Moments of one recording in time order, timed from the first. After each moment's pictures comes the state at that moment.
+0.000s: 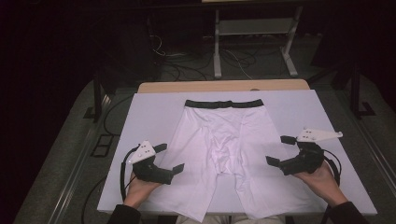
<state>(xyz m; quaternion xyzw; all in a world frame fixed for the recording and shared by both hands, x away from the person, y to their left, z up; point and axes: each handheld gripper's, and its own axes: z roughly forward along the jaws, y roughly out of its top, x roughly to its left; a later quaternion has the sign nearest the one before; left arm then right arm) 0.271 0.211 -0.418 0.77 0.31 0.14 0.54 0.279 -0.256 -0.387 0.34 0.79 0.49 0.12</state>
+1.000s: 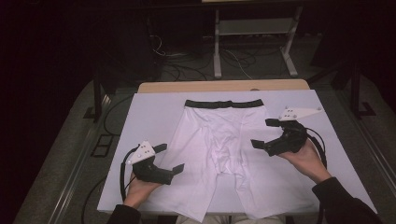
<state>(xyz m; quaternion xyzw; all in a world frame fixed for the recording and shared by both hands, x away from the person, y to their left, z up) 0.270 0.211 -0.418 0.77 0.31 0.14 0.55 0.321 -0.217 -0.353 0.31 0.81 0.49 0.11</state>
